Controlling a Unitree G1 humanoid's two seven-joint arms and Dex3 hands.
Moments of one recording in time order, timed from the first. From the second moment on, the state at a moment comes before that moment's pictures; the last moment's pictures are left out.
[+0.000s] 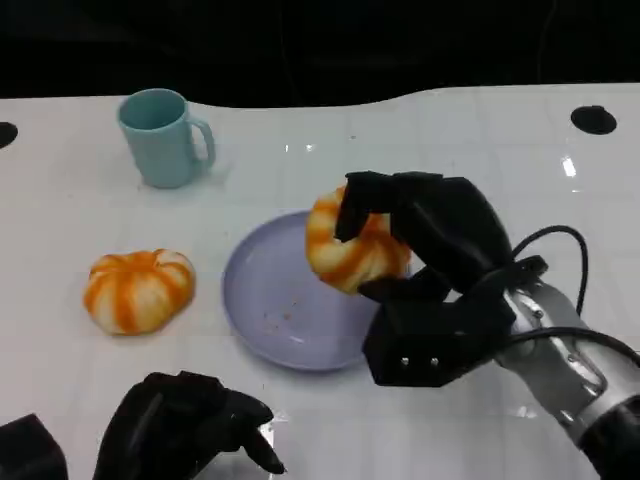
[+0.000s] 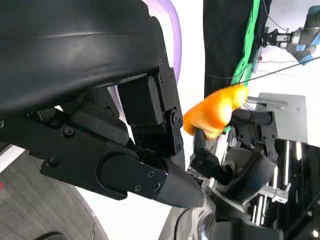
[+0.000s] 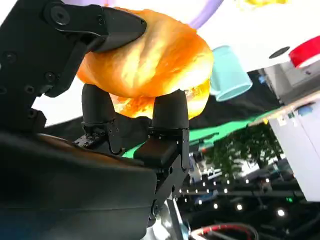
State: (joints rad) left arm 0.13 -0.03 0.05 0.21 -0.39 -0.21 -0.60; right arm -0.59 -0.12 0.41 0.54 -0.67 -0.30 -0.25
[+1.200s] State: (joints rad) left arm 0.13 -0.03 0.04 0.21 -0.38 -0.23 -0.60; right arm -0.45 -0.20 0.41 0.31 -0.54 -0.32 0.06
